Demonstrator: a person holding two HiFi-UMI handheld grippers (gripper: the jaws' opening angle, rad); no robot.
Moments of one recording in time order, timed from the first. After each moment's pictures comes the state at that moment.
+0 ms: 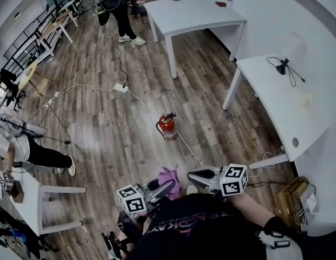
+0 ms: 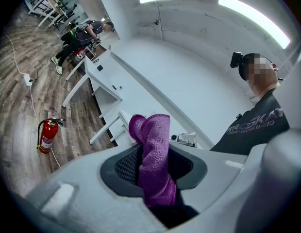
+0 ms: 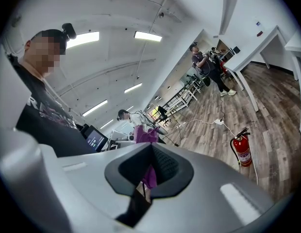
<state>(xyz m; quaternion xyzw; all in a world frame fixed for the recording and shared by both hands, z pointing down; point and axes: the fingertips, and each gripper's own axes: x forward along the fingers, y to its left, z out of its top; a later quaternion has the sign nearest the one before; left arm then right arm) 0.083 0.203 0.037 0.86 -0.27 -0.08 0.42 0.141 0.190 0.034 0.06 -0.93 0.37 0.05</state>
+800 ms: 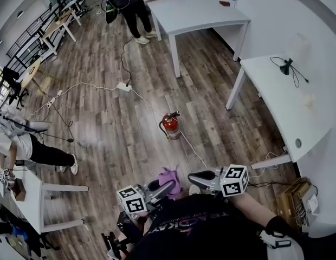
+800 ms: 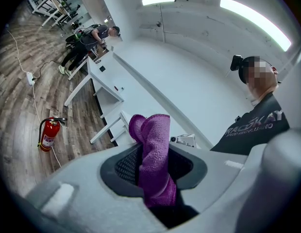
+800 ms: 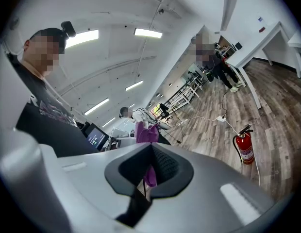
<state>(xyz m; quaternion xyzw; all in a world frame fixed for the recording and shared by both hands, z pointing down) 0.074 0.207 0.034 0.86 -0.28 -0.09 0.43 0.131 0.197 0.038 0.04 -0.92 0.38 0.06</state>
